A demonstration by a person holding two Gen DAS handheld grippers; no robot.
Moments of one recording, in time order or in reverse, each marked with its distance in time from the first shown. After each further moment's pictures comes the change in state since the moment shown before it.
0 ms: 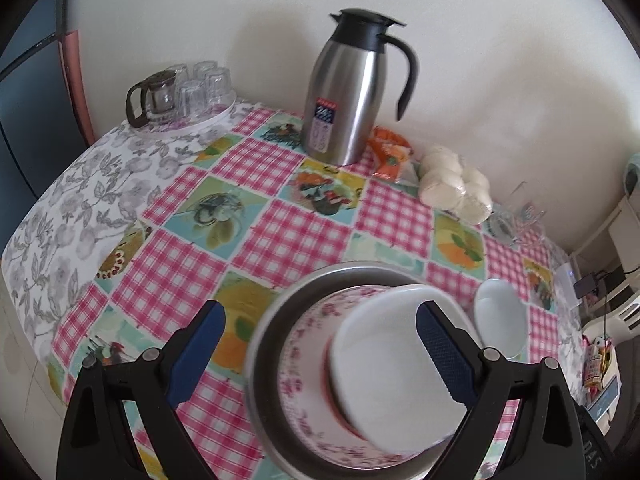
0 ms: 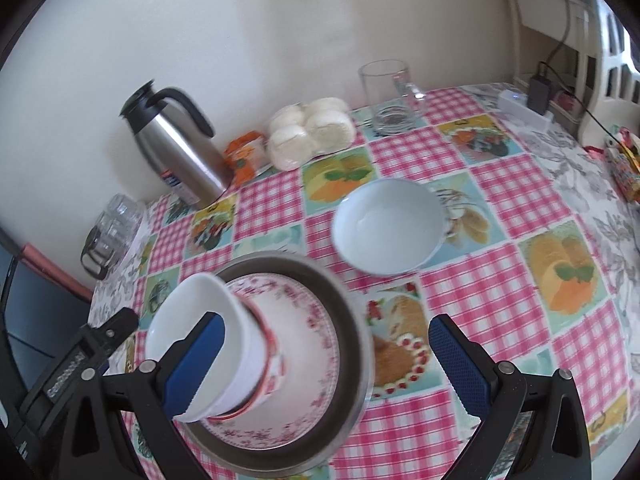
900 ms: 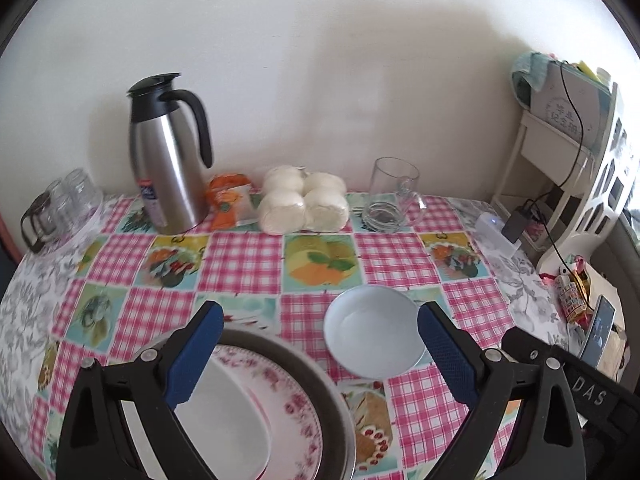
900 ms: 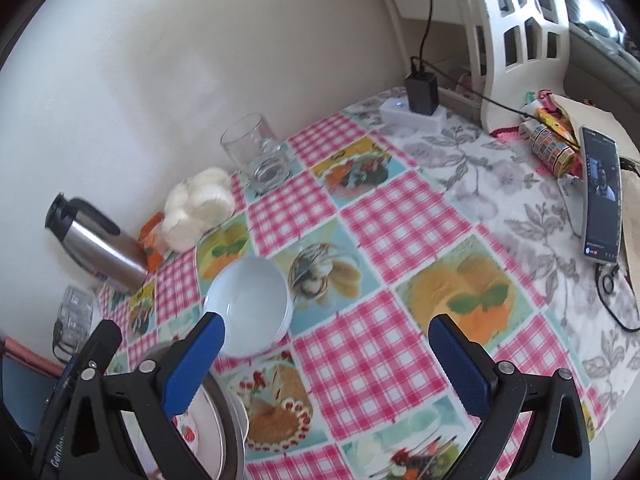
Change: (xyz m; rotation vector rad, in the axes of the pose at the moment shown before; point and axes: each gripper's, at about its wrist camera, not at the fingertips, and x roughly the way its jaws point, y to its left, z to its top) left arm 0.005 -0.157 -0.022 0.389 -0.132 -0.207; right arm -0.020 -0.124 0.044 0.241 -0.103 -0.133
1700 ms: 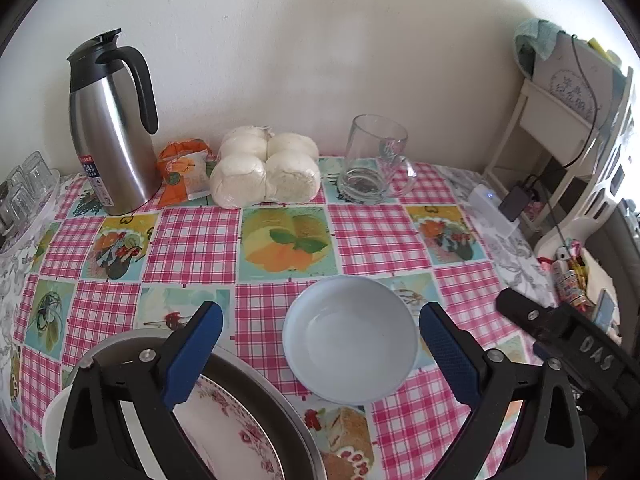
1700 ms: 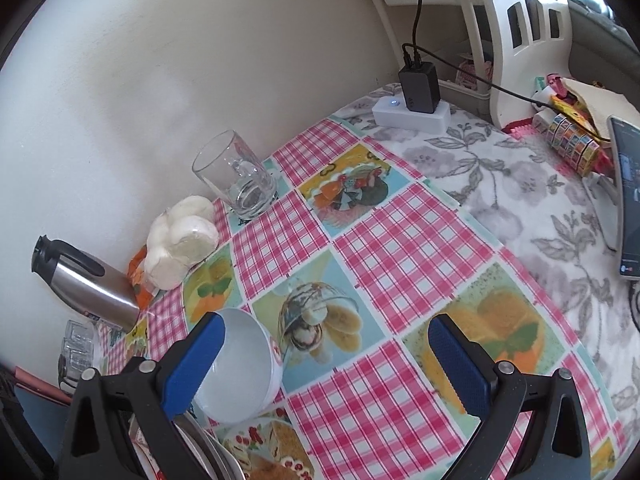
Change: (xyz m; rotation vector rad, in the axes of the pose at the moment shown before) left arm 0.070 -0.016 0.004 0.004 0.137 -0.067; right arm 0.055 -0.016 0.036 0.075 -0.009 0.032
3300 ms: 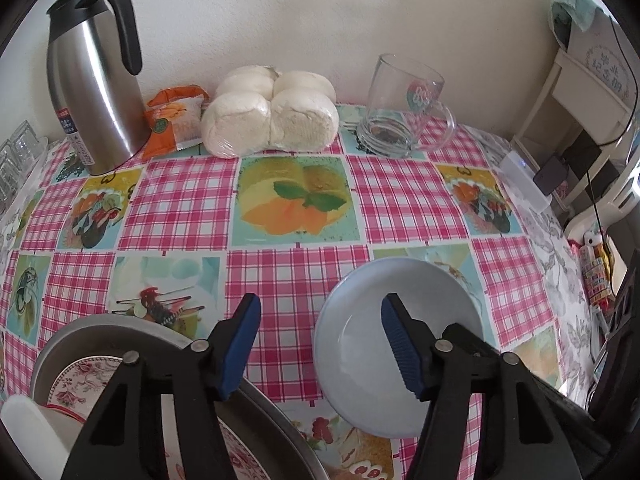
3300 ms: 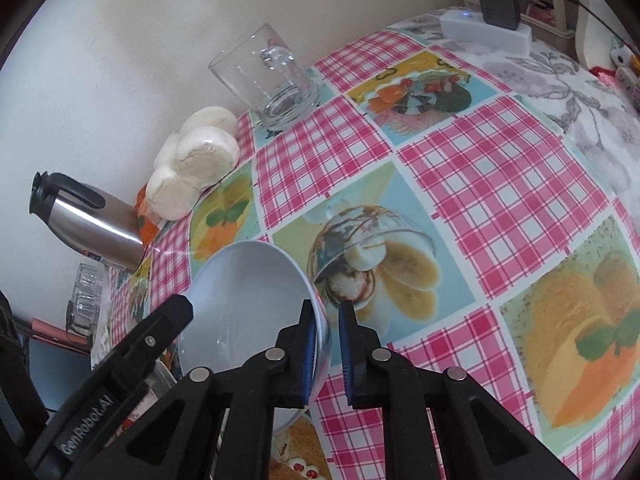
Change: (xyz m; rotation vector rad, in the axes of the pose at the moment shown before) left arm 0.062 0.008 -0.013 -0.023 0.146 0.016; right arm 0.083 0.018 -0.031 -0.077 0.221 0.121
